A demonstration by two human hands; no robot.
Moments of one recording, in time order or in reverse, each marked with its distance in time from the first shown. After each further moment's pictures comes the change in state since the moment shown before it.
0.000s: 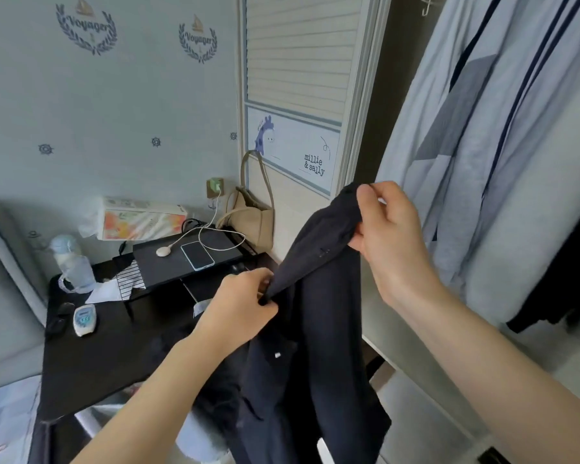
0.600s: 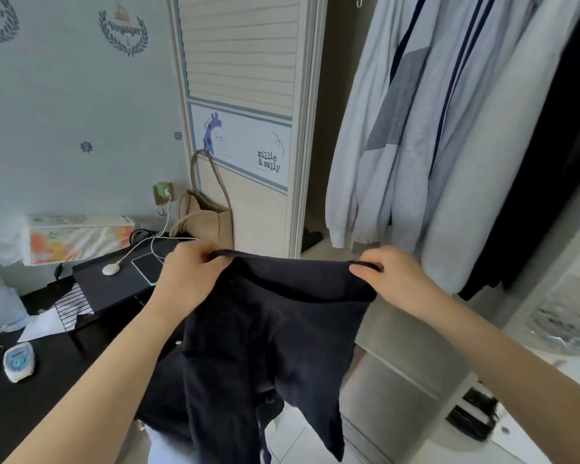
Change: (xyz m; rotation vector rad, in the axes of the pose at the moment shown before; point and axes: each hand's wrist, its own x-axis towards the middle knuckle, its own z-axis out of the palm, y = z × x) left_hand 0.064 -0.020 -0.020 -0.134 0.053 -0.056; right_hand -0.011 0.052 -0.087 -1.091 -0.236 0.102
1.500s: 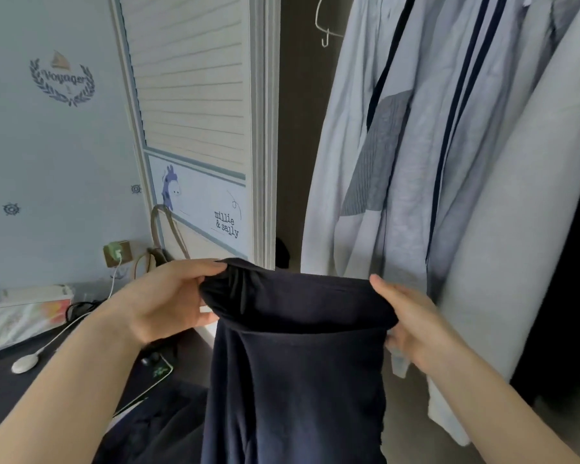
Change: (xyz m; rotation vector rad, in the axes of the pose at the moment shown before) left_hand 0.191 0.086 0.073 -0.955 -0.697 -0.273; right_hand 0.174 0.129 -0.031 1.200 0.034 0.585
